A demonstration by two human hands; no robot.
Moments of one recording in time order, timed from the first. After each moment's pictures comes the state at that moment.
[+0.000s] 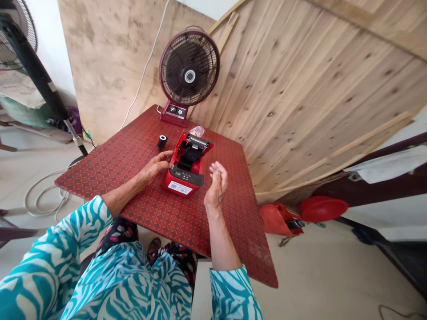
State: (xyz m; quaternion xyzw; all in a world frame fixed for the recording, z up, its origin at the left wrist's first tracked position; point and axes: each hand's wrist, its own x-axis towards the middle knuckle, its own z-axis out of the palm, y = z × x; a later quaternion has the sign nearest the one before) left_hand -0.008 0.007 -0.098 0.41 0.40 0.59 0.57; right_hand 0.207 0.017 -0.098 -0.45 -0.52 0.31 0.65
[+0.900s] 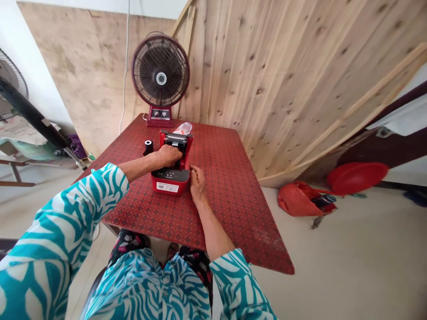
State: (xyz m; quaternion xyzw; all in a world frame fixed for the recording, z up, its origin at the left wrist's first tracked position) left_hand 0.036 0.103 -0.045 0.83 0.52 0.15 0.15; right_hand 0.208 0.042 -0.150 -0.46 -0.57 0.33 0.59
